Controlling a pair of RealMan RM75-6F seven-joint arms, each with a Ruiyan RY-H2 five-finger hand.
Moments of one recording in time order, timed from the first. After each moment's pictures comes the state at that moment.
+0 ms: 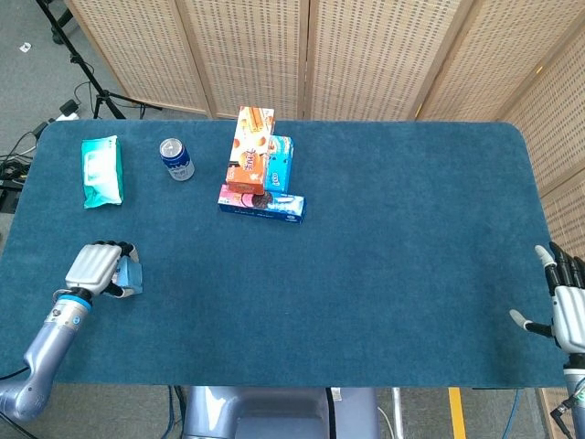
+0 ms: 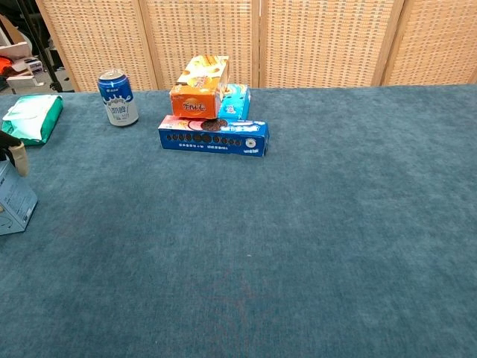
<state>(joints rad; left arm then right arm) -0.54 -1.23 -0.07 -1.57 1.04 0.96 0.25 0.10 -1.09 0.13 -1.56 -1.35 1.40 0.07</state>
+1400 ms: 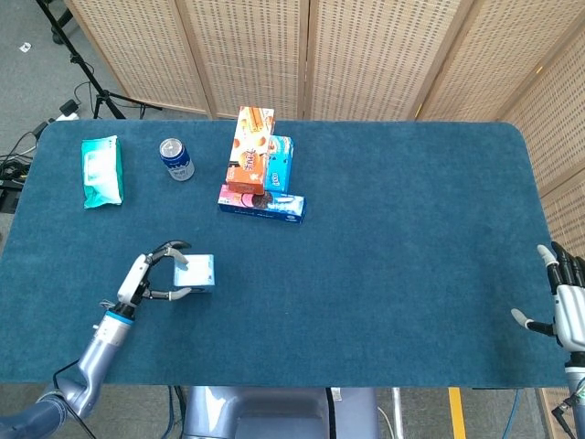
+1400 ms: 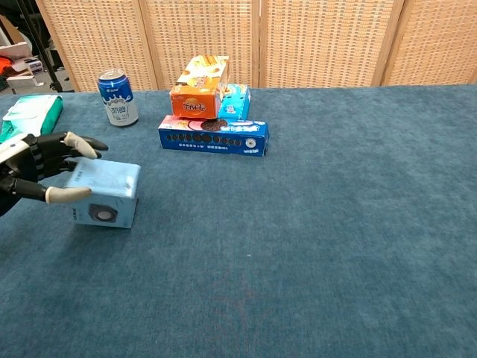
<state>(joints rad) -0.46 -1.83 -0.02 -0.71 1.61 1.33 -1.27 0.11 -1.09 0.14 -1.55 -1.34 1.39 0.08</state>
